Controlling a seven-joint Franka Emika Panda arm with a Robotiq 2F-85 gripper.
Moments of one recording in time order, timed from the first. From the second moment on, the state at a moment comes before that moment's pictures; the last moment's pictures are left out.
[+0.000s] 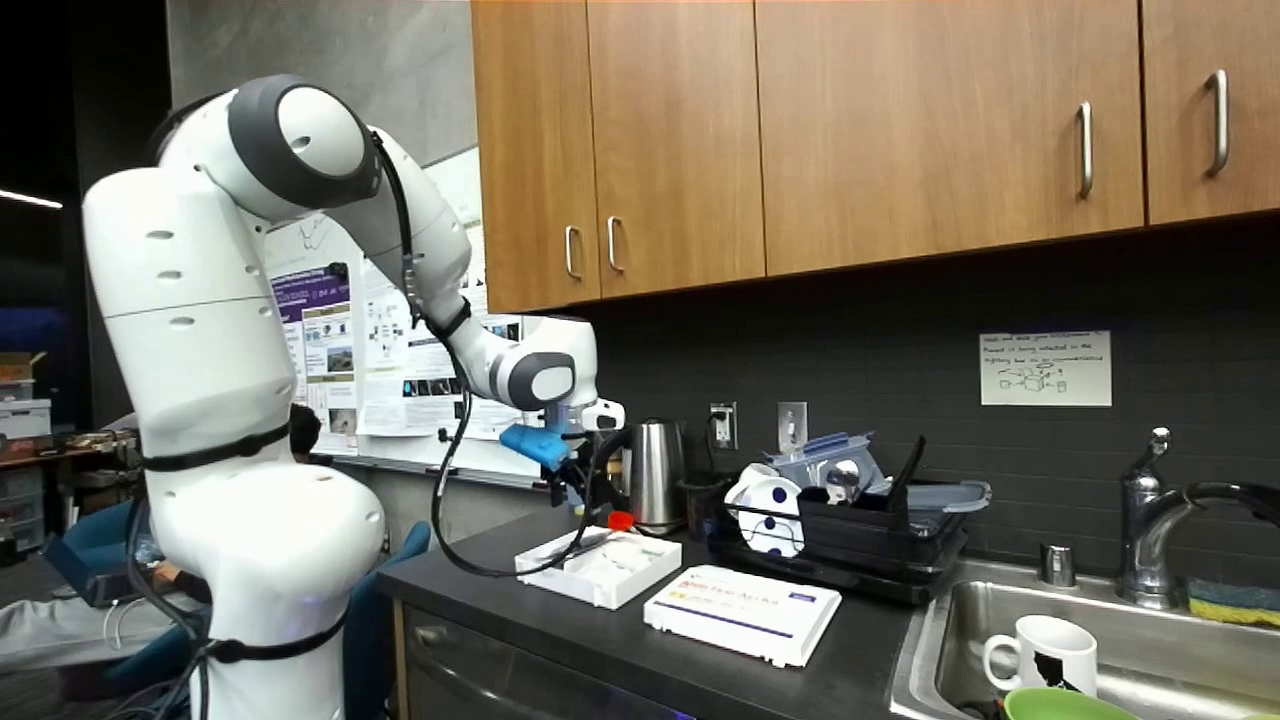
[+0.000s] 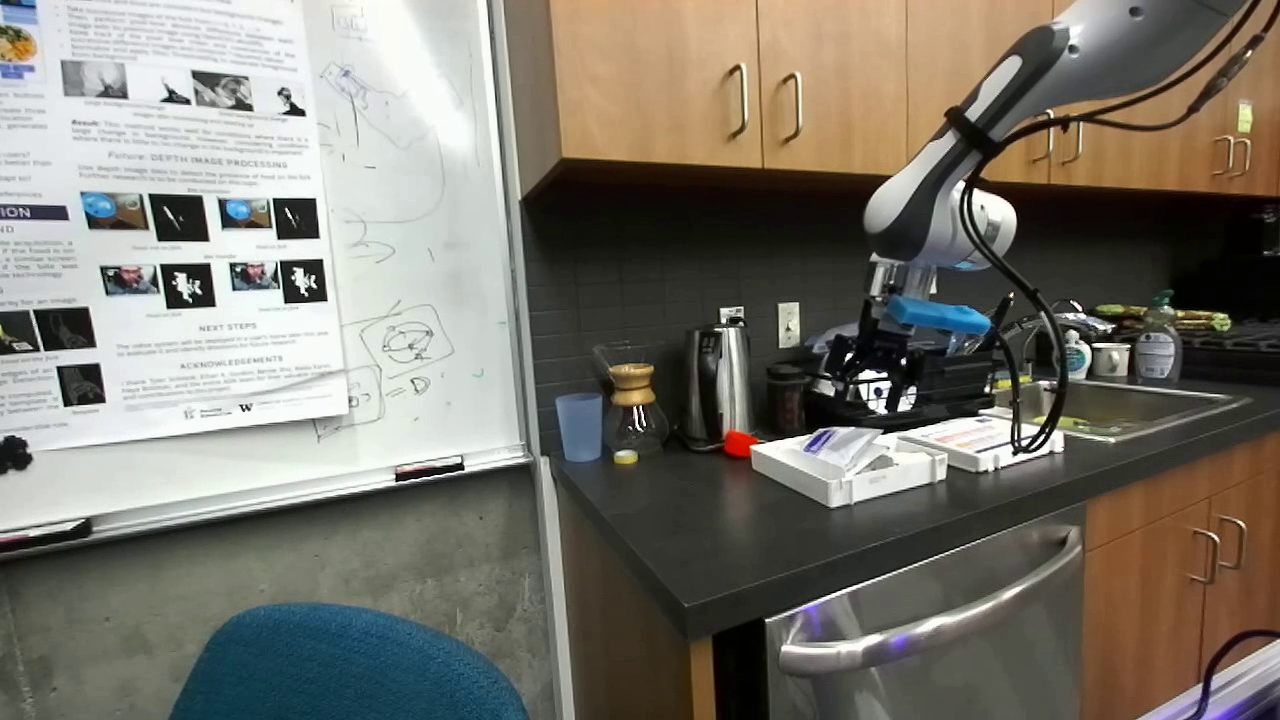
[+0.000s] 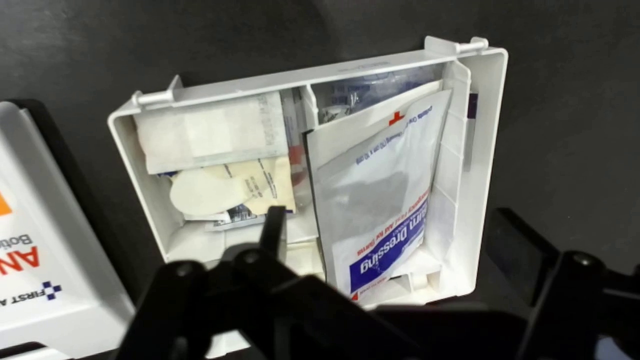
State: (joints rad) arm 0.09 -0.21 0.01 -2.56 0.28 2.52 0.02
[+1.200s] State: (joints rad) arm 0.09 -0.08 -0.02 -2.48 0.47 2.52 -0.25
